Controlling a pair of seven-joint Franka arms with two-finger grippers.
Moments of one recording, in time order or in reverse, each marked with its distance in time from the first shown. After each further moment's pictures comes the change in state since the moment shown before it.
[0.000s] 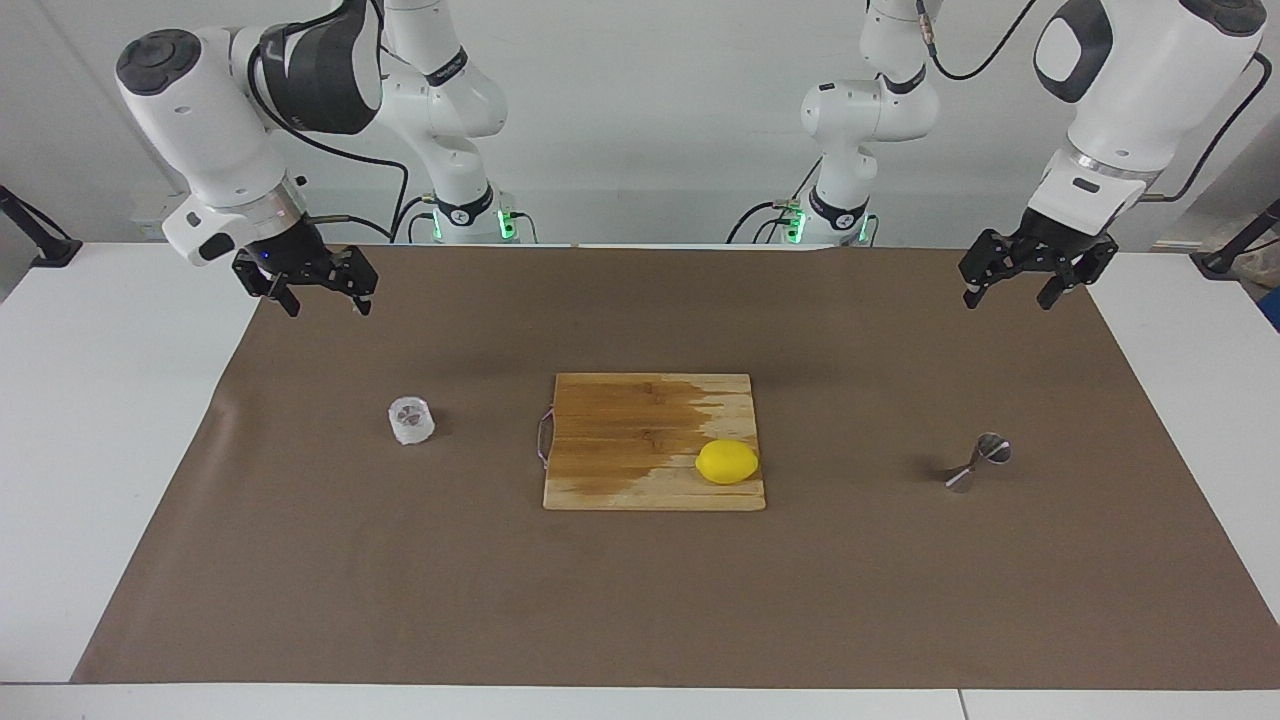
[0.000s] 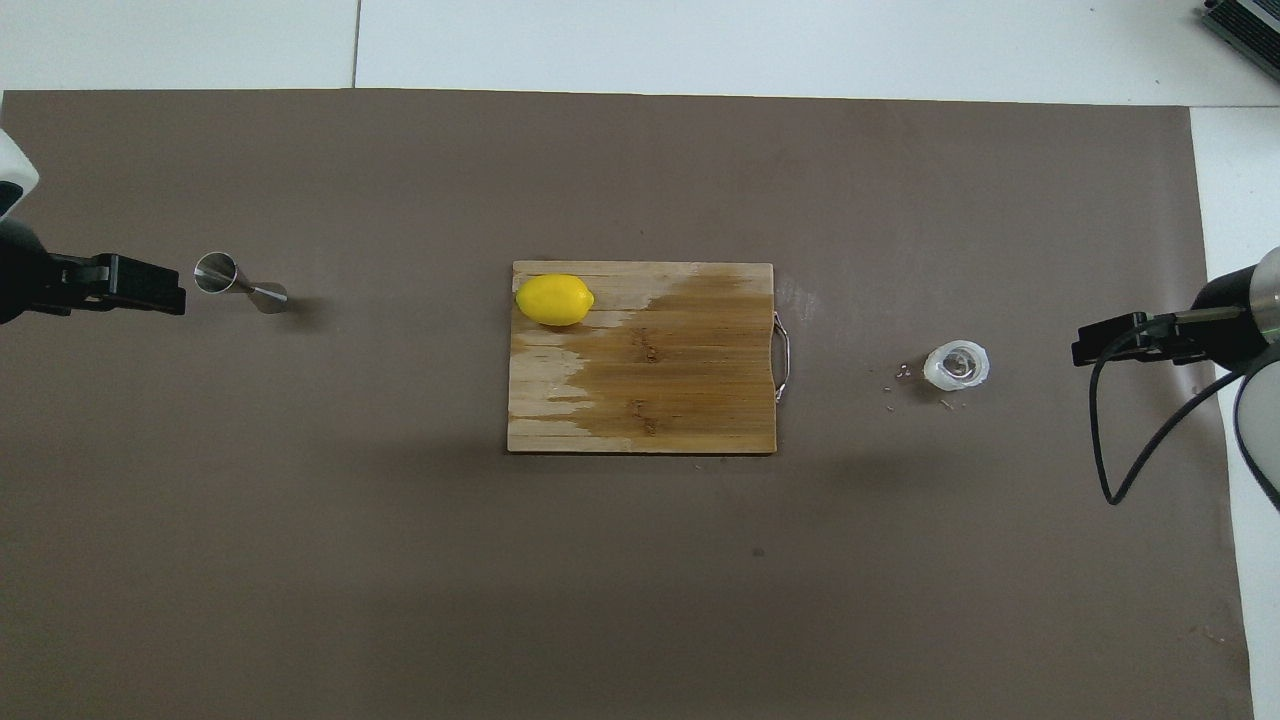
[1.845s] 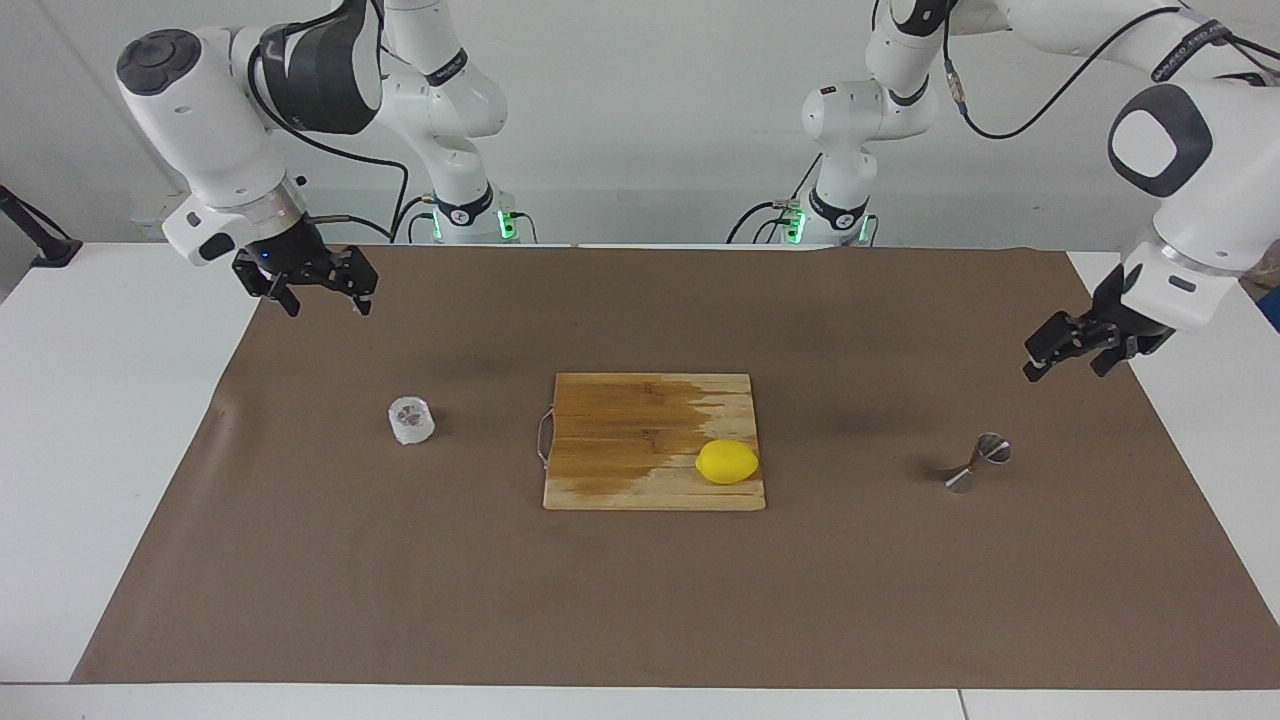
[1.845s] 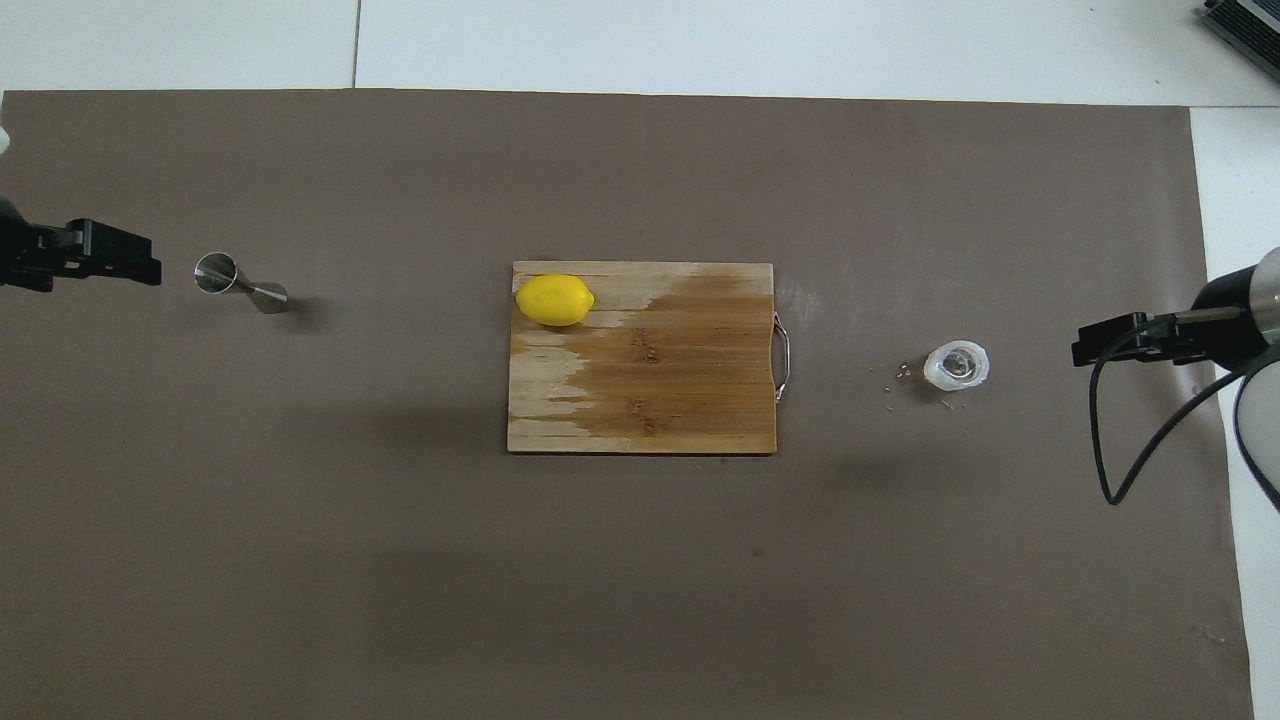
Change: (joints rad) left arm 0.143 0.306 0.008 0.254 -0.091 0.015 -0.014; right arm 0.000 0.000 0.000 0.000 0.000 0.000 0.000
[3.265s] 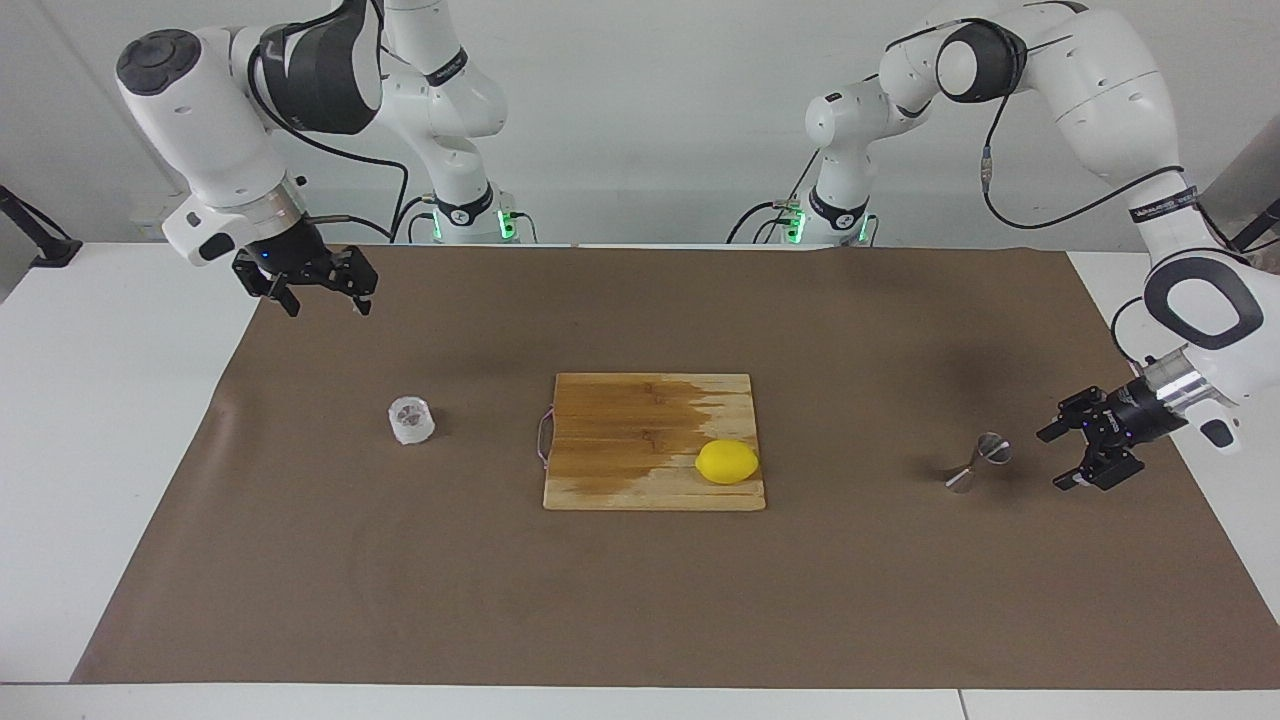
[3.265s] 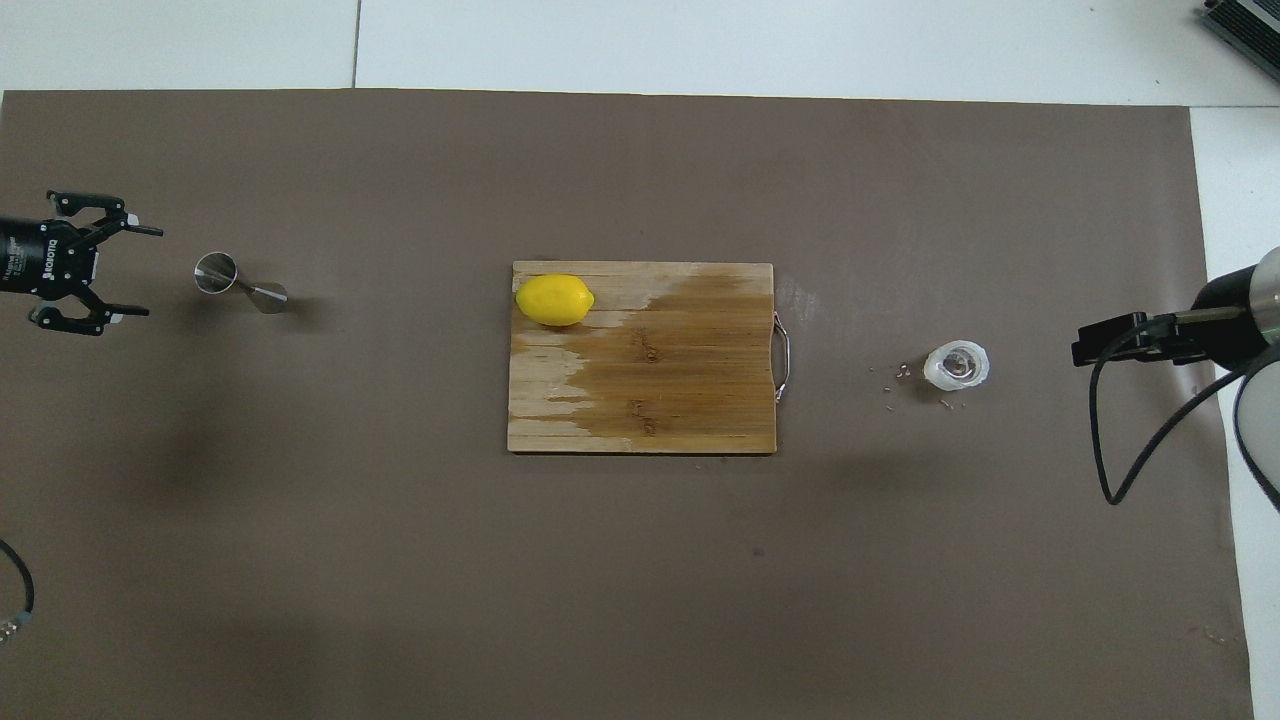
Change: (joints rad) left arm 0.216 0.218 0.010 -0.166 -0.462 0.213 -0.754; right arm 0.000 0.000 0.000 0.000 0.000 0.000 0.000
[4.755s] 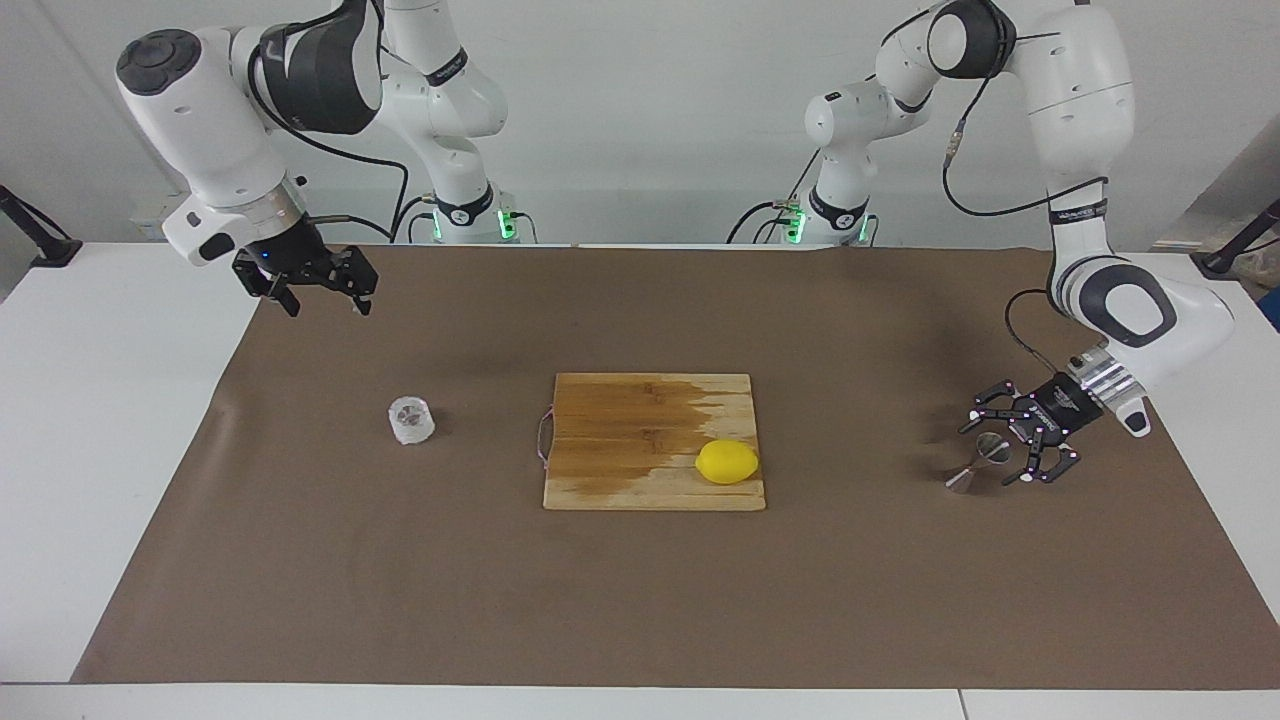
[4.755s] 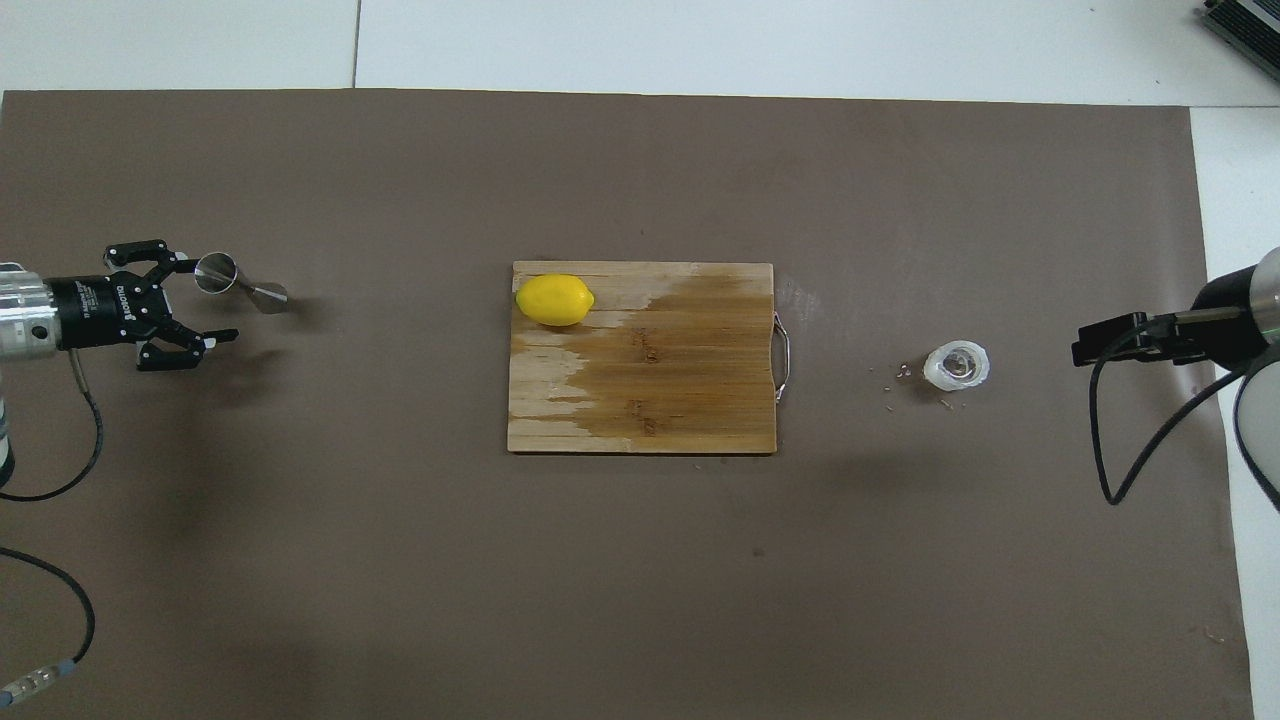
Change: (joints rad) left arm -0.040 -0.090 -0.012 -0.317 -0.414 0.155 -0.272; right arm 0.000 0.000 0.000 0.000 0.000 0.000 0.000
